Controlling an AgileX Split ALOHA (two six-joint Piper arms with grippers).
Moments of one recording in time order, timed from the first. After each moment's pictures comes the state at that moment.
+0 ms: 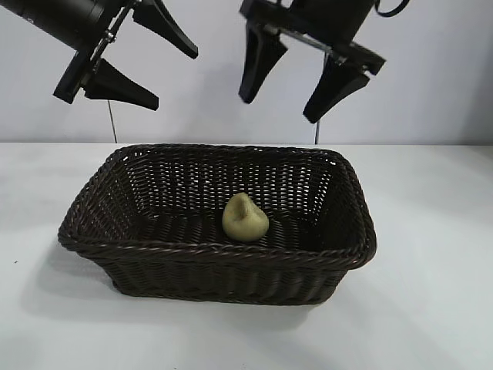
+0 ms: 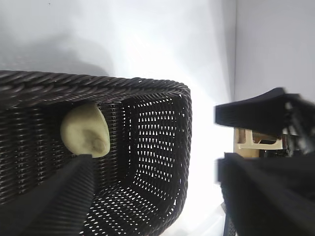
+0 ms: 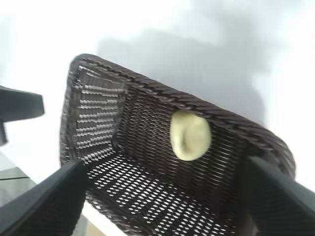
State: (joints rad) left arm -0.20 1.87 -1.43 -1.03 0.95 0.32; right arm 0.15 1.96 -1.82 0.61 1.22 -0.18
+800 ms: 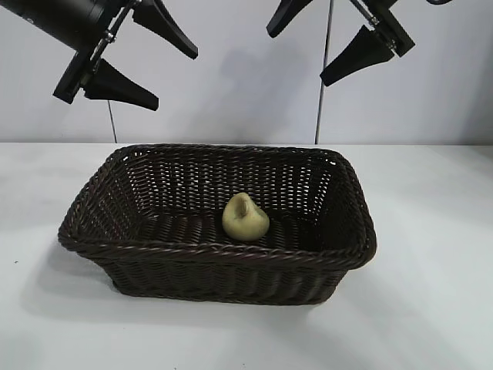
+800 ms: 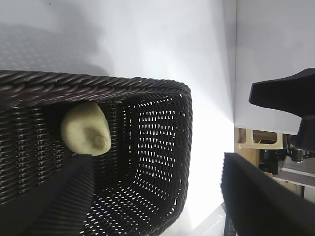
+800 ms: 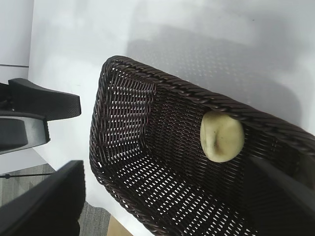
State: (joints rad) left arm -0.20 1.87 -1.43 -1.03 0.95 0.32; right arm 0.16 1.96 -1.82 0.69 1.23 -0.18
